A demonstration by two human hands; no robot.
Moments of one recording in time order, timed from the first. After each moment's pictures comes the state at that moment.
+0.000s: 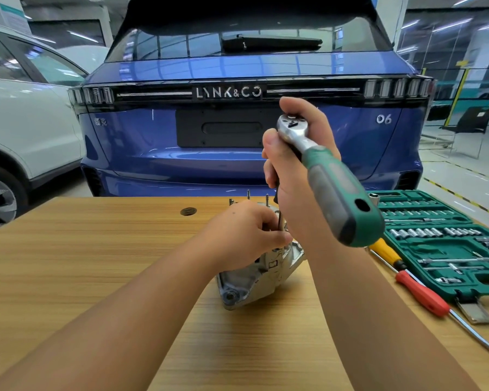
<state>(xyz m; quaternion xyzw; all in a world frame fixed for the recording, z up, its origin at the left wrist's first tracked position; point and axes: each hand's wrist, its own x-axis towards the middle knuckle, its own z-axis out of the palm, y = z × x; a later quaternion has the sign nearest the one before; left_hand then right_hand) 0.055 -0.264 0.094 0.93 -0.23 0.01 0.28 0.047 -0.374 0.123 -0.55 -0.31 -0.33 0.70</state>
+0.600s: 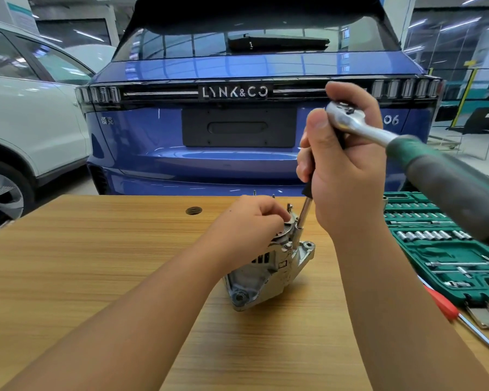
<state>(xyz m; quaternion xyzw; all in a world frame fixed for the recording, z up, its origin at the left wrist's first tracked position) 0.060 -0.262 0.087 0.88 -0.19 0.02 0.44 0.049 -0.392 0.131 -0.54 -0.30 -0.40 0.68</state>
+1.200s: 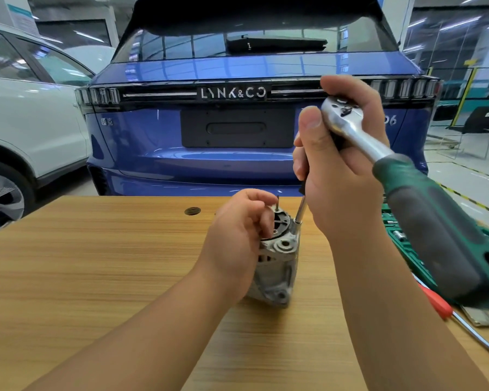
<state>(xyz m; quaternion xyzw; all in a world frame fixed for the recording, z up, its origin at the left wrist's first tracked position) 0.029 -0.274 0.077 0.57 -0.15 0.03 0.81 0.027 -0.388 0.140 -0.55 -0.29 -0.44 0.65</state>
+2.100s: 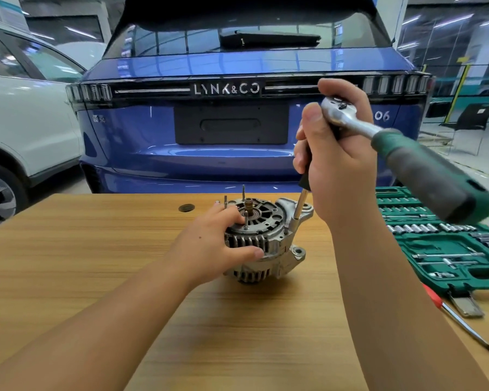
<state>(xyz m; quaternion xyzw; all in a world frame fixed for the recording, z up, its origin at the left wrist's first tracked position) 0.068 -0.225 0.048 0.94 -0.19 0.10 0.26 0.053 -0.409 0.131 -0.56 -0.29 -0.39 0.67</state>
